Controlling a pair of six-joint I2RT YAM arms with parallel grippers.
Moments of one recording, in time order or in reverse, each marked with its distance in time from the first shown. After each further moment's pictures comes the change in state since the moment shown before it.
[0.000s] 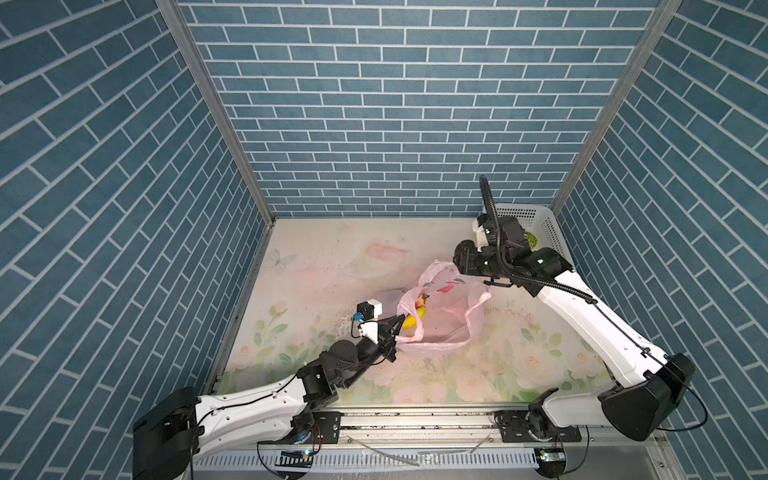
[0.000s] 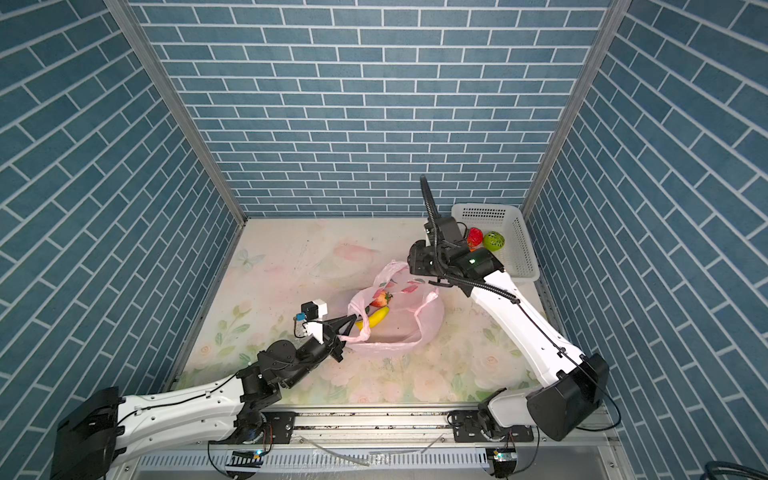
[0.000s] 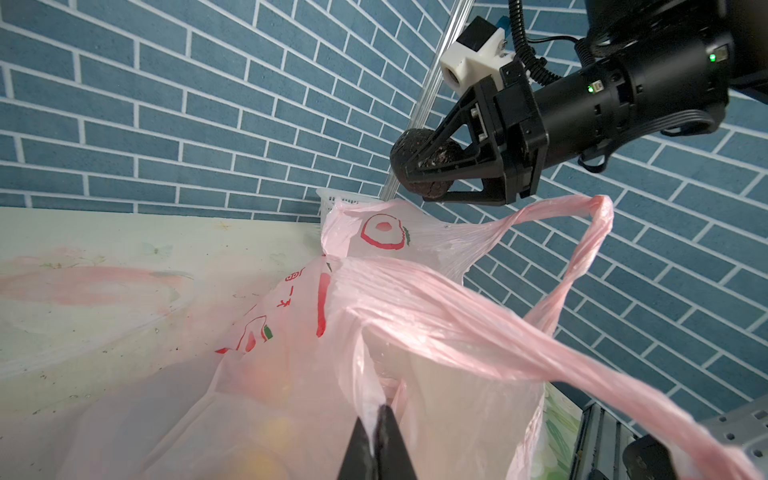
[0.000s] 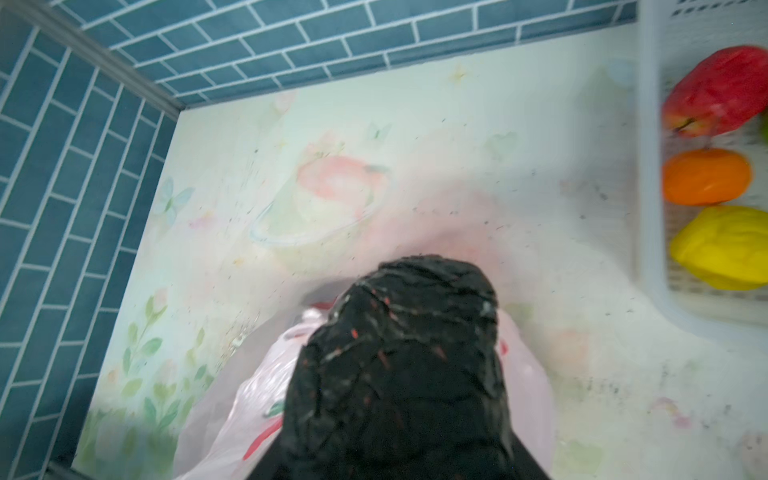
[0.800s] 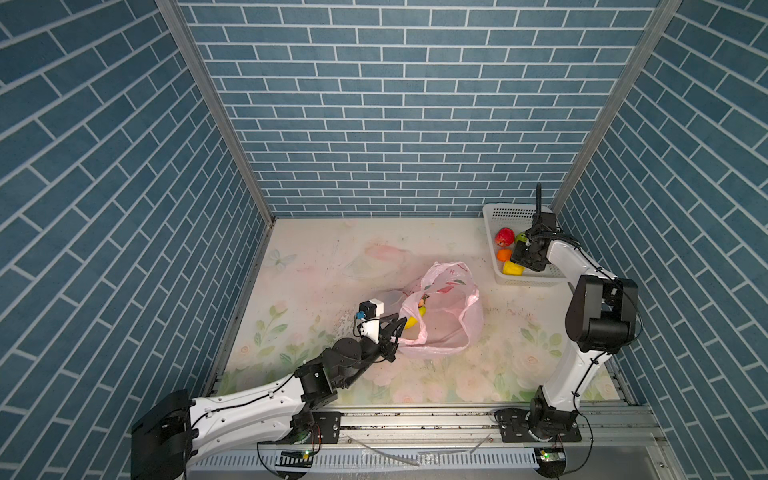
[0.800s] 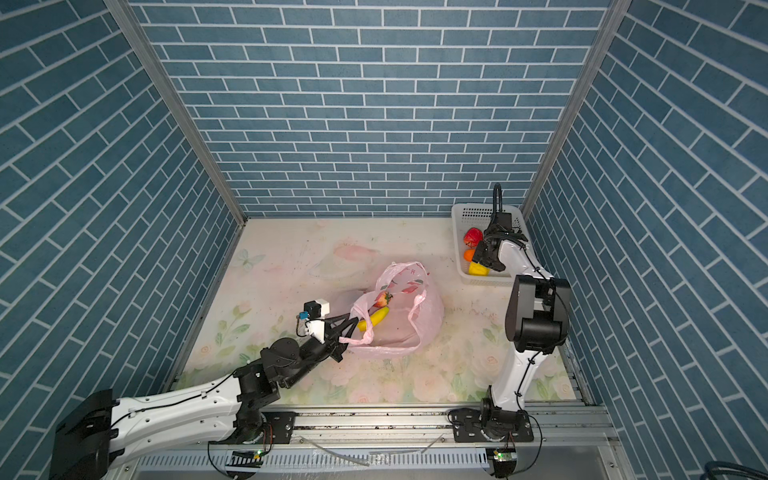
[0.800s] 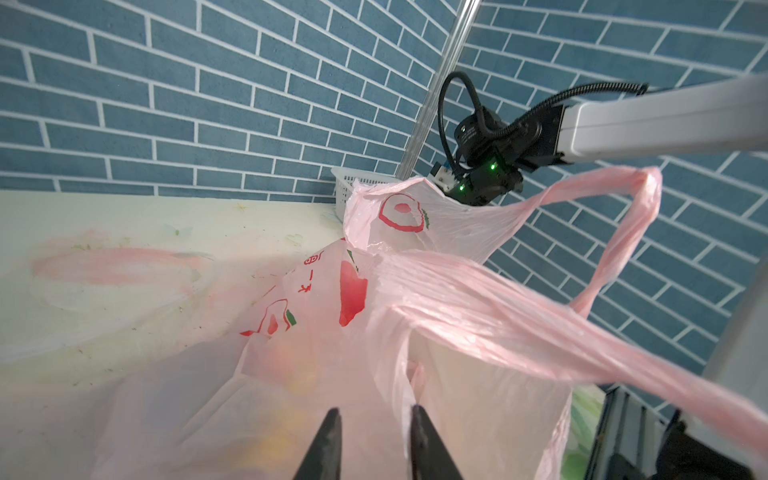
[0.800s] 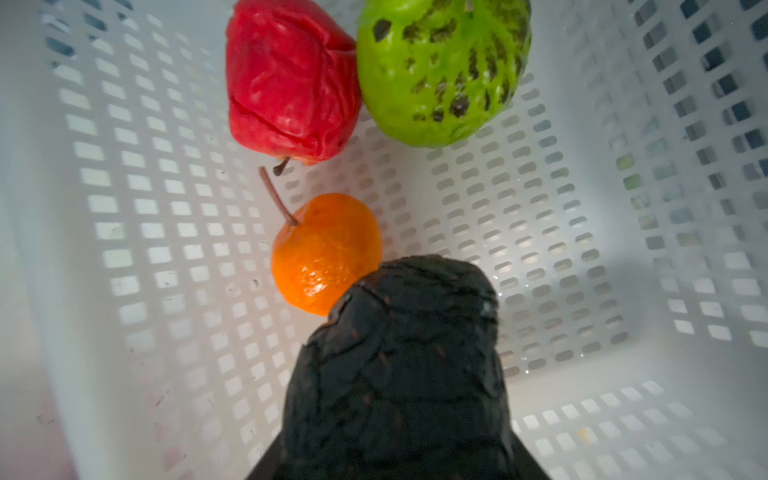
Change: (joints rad) left arm 0.000 -0.027 0.048 -0.164 -0.024 -0.003; right arm -0.579 0.539 0.060 0.169 -0.006 -0.153
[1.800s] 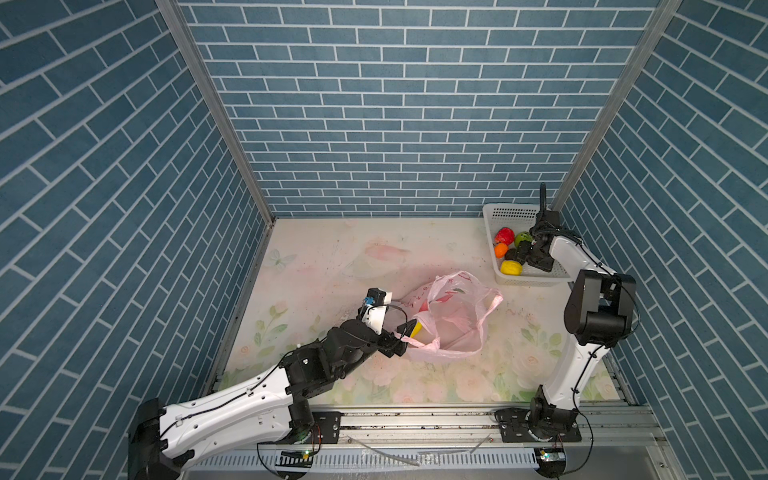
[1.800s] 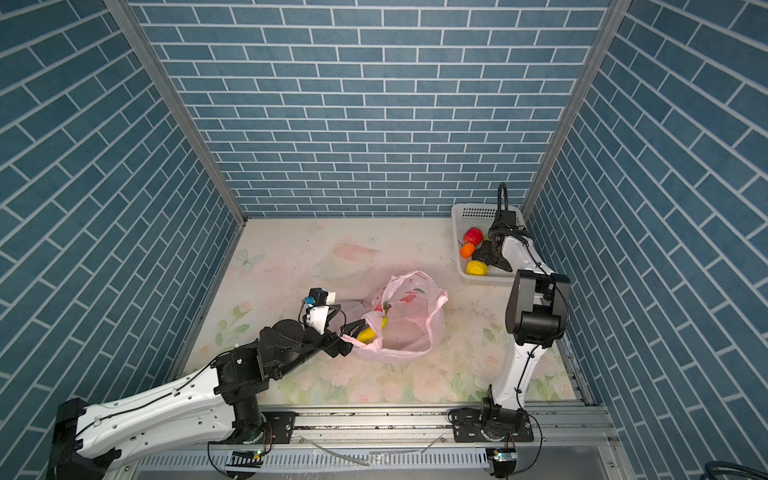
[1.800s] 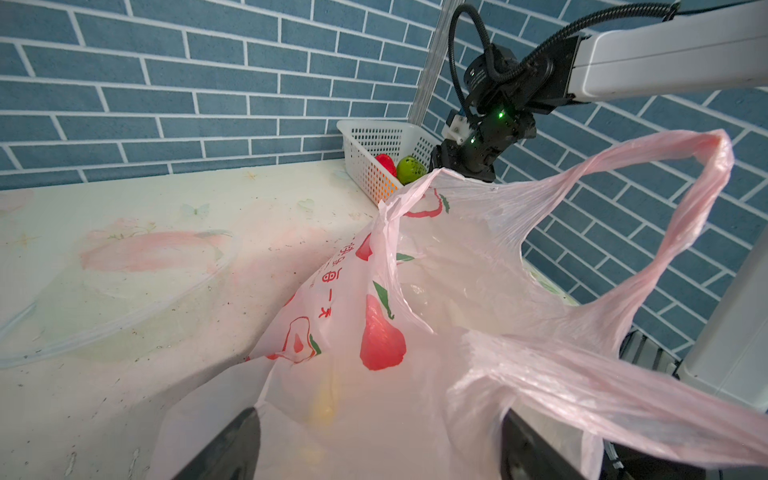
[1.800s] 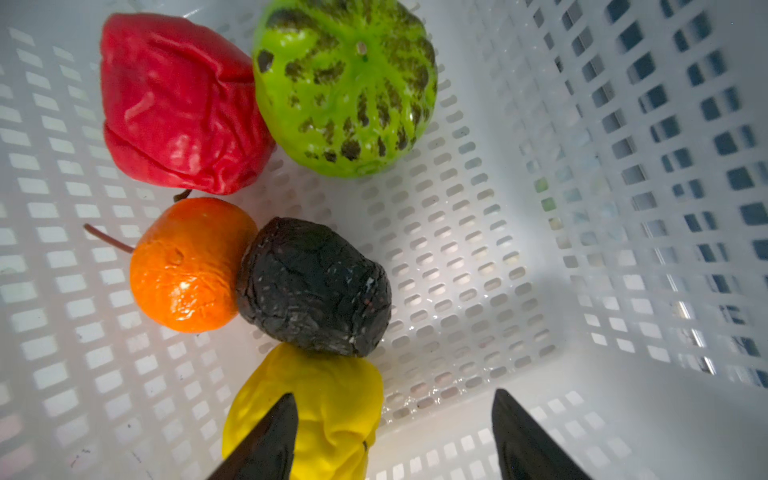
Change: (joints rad) left arm 0.000 -0.037 0.312 -0.576 0.033 0.014; right arm -0.021 0.035 0.061 -0.059 0.074 -0.018
